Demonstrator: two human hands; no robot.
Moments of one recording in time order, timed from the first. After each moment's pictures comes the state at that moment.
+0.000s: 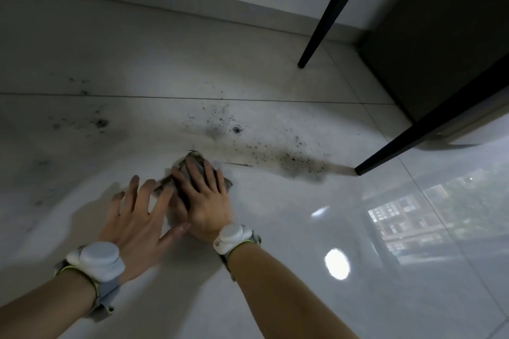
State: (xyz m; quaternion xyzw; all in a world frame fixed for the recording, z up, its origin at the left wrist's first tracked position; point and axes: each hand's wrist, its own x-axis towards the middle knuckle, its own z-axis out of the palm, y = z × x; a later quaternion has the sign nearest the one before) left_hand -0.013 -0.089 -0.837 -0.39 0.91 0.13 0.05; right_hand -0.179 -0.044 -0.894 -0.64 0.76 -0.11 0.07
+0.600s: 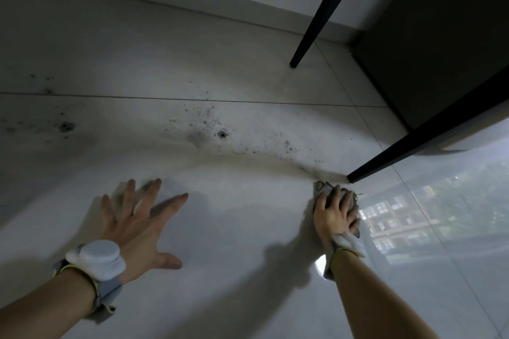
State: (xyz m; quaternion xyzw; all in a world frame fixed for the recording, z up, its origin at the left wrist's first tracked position) left_hand -0.060 -0.099 -0.864 -0.37 0.91 0.14 0.14; right_hand -0.417 0.096 -0.879 -0.09 0.98 -0.12 0.11
